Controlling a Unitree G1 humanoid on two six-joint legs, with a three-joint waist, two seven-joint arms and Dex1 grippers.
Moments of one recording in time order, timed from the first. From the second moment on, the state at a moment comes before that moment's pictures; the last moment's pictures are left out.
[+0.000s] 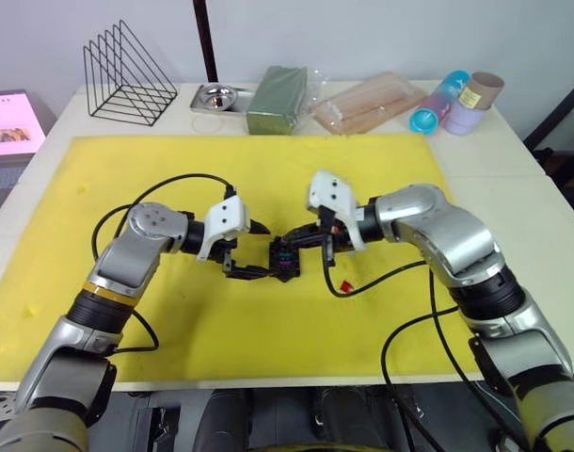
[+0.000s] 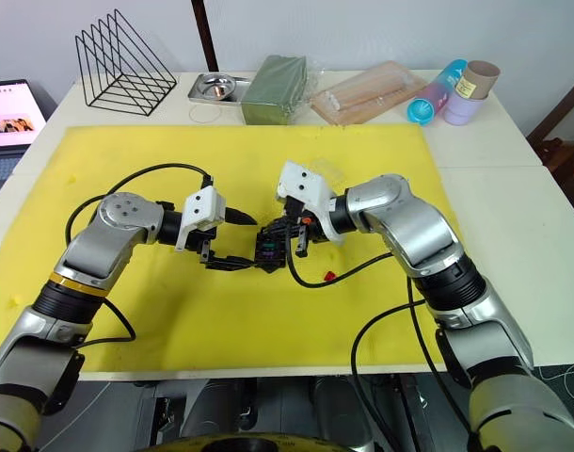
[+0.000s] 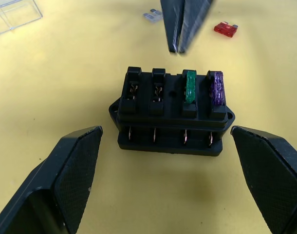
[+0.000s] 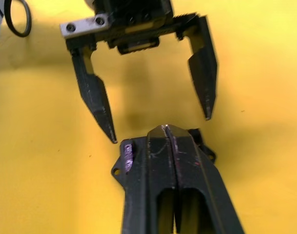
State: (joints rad) left arm -0.62 0.63 -0.26 0.07 -0.20 0.32 -1.26; right arm -0.78 -0.56 0.37 -0.19 0.30 0.82 1.05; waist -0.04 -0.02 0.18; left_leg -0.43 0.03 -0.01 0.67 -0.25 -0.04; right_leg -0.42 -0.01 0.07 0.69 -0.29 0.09
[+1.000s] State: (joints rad) left arm -0.61 0.63 -0.23 0.06 -0.24 0.37 -1.27; right arm -0.73 -0.56 0.32 -0.15 0.30 0.76 1.03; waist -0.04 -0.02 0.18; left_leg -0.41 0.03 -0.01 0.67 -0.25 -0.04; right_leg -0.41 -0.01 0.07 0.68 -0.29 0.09
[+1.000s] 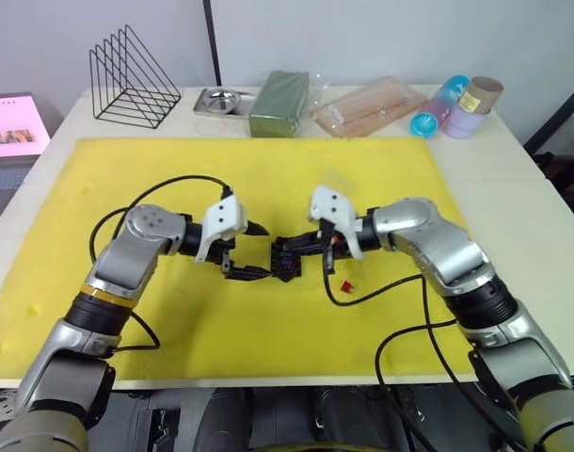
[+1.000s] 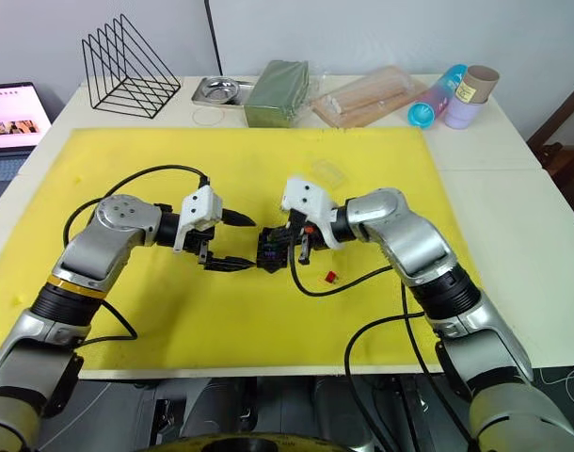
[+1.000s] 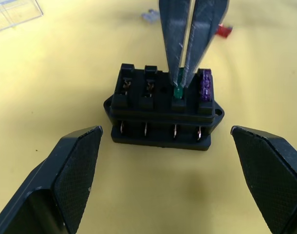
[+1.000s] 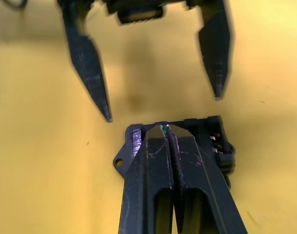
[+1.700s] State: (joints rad) left arm -0.48 1.00 0.02 0.07 -0.39 0.41 -1.42; right arm -0.10 -1.15 -0.36 -0.38 0.43 0.76 1.20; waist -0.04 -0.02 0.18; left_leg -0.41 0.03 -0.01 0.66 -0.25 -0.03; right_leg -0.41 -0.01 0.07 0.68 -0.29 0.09
